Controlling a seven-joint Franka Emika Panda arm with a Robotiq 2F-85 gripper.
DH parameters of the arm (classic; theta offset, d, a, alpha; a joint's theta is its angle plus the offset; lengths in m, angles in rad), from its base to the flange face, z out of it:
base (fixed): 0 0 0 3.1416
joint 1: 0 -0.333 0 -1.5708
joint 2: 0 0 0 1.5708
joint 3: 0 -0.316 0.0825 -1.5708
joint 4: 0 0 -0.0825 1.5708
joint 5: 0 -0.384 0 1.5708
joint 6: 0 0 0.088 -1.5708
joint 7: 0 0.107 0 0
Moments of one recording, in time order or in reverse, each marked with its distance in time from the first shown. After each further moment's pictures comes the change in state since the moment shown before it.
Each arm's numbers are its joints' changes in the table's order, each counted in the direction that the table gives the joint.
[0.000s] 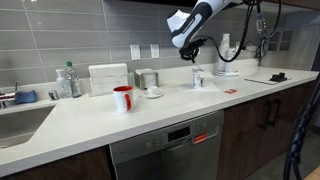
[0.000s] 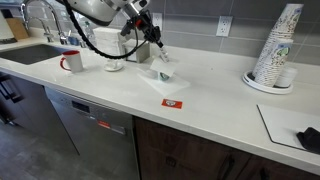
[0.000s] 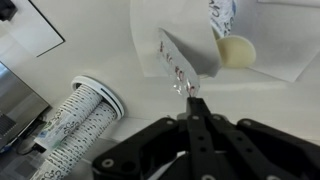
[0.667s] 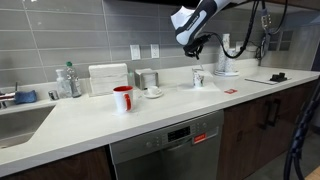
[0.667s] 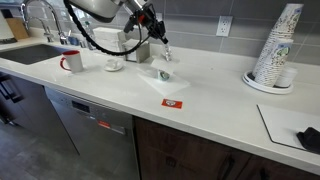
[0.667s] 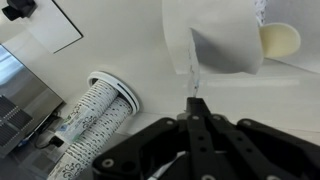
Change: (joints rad) arm 0.018 0.037 0.017 -0.022 0.033 -0.002 -0.001
